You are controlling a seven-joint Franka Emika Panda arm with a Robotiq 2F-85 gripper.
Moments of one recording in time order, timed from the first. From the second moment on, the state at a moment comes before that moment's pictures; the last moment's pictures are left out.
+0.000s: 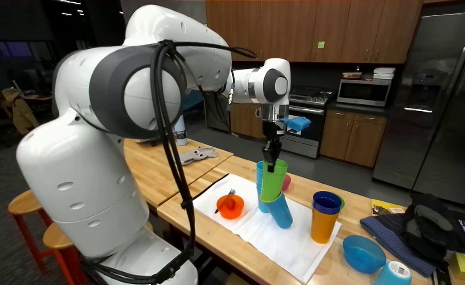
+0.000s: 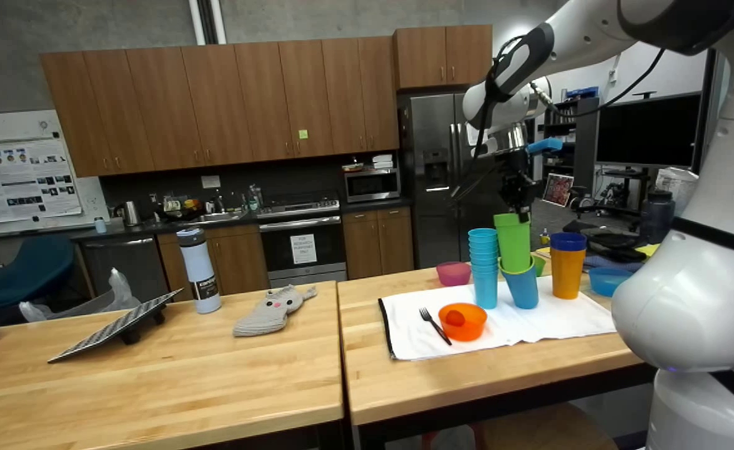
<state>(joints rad) -0.04 -0.14 -0.10 -2.05 -0.12 1.72 -1.70</state>
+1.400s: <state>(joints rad) -0.11 -0.15 -0.16 -1.95 -0.13 1.77 -1.66</state>
